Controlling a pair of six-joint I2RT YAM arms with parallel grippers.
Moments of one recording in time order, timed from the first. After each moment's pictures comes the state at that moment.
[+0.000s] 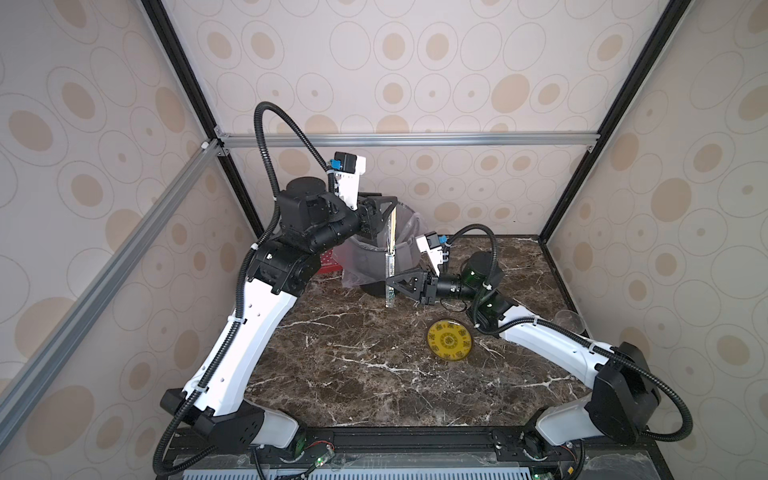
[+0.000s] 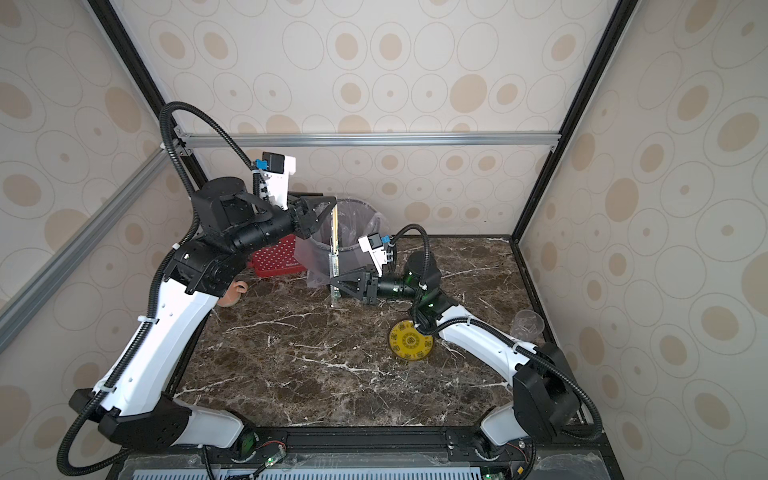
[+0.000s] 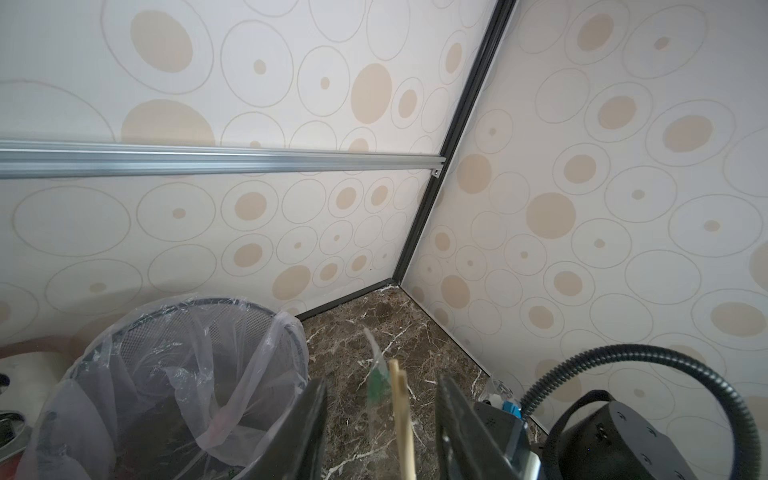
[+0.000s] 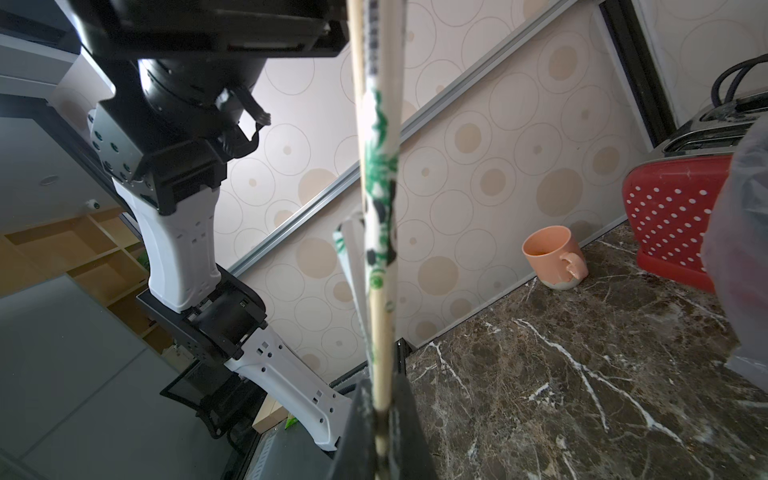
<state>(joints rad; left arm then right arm) -0.48 1.44 1.86 -0.51 0.29 -0.26 0.66 1.45 1.07 0.56 -0.87 0.75</state>
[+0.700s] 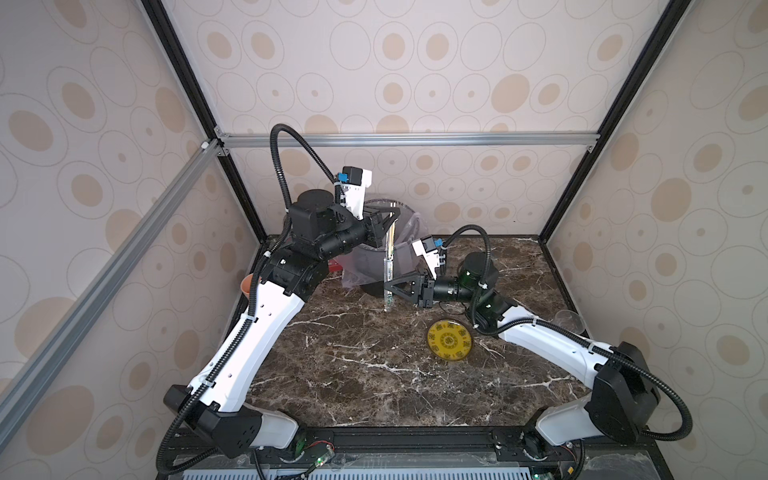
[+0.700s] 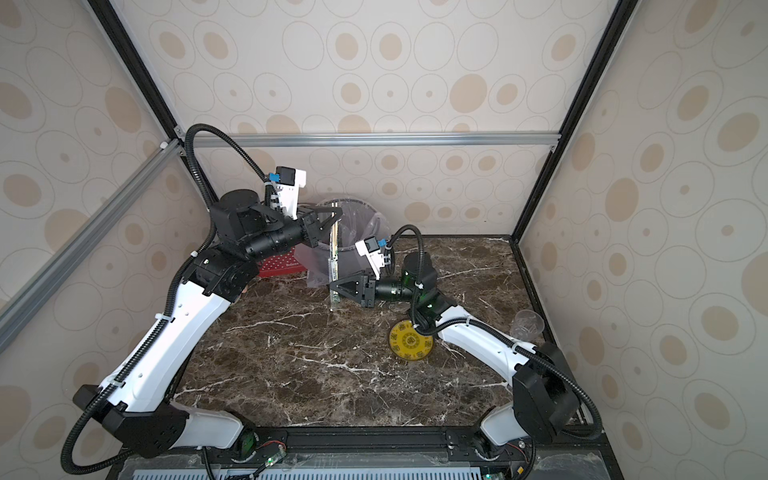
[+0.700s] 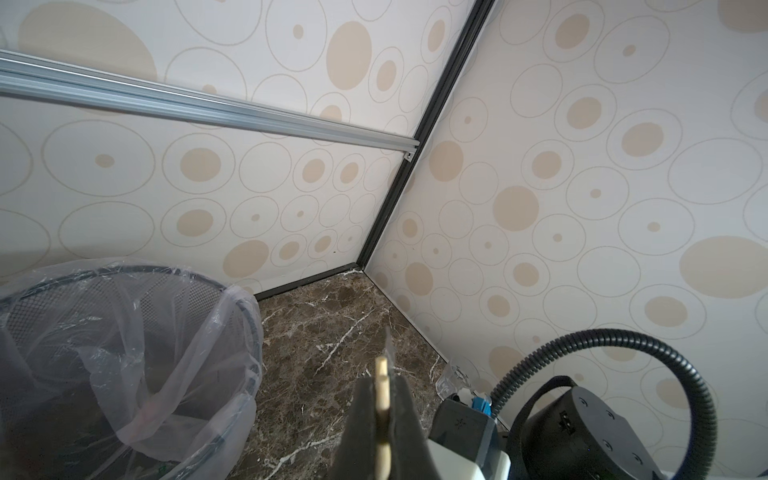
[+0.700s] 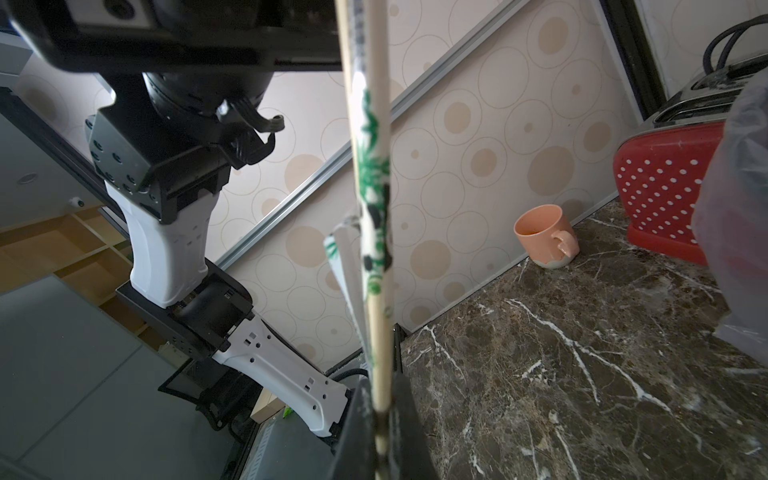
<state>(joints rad) -0.48 1.38 1.67 -0.35 0.39 -0.38 0.67 1.45 1.07 0.48 -0.86 0.71</state>
